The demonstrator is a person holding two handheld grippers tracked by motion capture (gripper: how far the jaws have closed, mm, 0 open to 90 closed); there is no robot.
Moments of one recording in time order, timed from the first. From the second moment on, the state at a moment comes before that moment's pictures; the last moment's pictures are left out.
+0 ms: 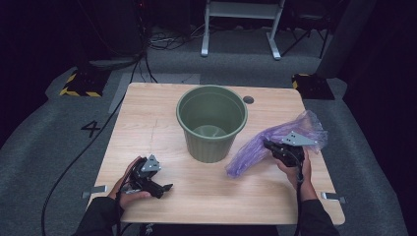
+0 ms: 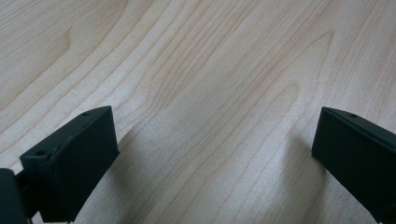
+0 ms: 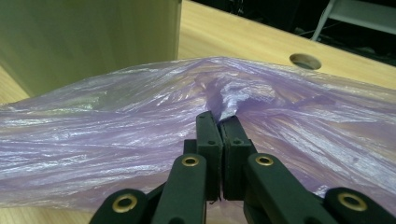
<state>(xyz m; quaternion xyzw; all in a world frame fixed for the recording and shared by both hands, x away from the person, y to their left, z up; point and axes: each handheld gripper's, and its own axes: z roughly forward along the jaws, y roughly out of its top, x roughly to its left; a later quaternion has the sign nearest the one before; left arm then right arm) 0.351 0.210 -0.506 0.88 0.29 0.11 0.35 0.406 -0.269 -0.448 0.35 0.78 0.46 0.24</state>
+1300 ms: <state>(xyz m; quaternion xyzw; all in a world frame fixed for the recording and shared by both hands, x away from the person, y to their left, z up) 0.356 0.212 -0.506 0.89 0.27 0.10 0.35 0.389 -0.272 -0.371 0.29 0.75 0.53 0.28</state>
